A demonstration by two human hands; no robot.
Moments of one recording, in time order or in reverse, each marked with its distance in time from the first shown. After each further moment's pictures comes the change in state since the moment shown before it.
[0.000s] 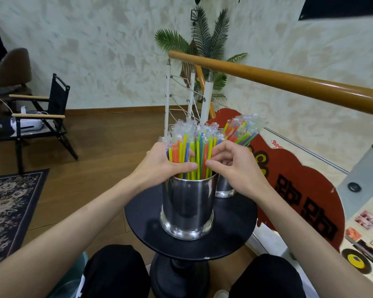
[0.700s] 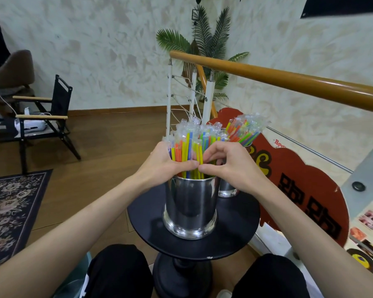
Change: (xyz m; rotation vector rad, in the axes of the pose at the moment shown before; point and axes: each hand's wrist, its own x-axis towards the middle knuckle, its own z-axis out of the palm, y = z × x) left_hand -0.001 0.005 0.000 -0.029 -0.024 0.026; right_hand 0.005 -0.018 0.002 -0.041 -0.149 -0.045
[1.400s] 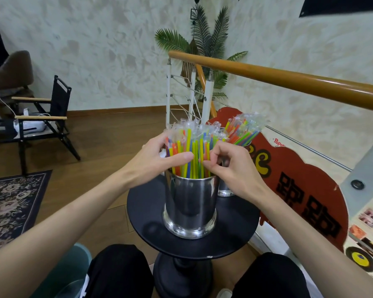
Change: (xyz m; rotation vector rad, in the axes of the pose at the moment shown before) left_hand -0.009 0.008 -0.021 0.059 -0.085 0.055; right_hand -0.011 0.011 0.006 0.040 0.142 -0.187
